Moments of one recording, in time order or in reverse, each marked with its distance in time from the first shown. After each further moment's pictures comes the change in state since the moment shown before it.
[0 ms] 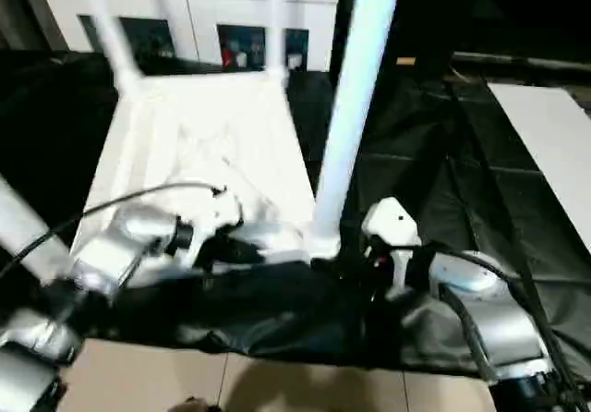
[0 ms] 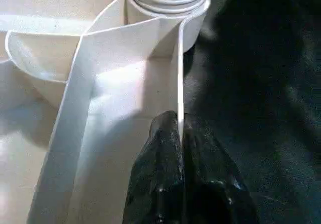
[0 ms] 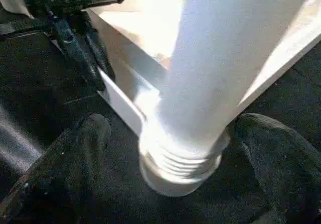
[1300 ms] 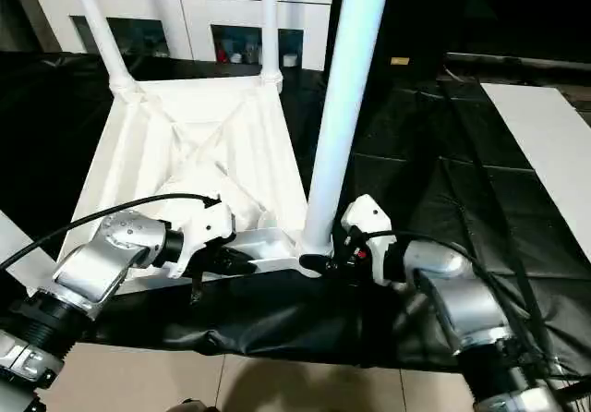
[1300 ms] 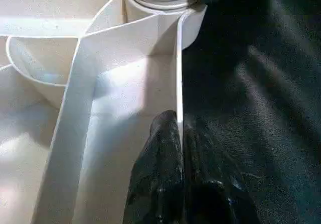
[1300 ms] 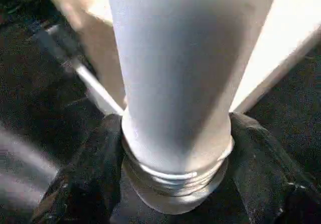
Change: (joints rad) left arm 0.051 0.024 -0.007 -0.120 0.032 0.051 0.078; right arm -0.126 0.154 0.044 0.259 -0.030 0.000 -0.053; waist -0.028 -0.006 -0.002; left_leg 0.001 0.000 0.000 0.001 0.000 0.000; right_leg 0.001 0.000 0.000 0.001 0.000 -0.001
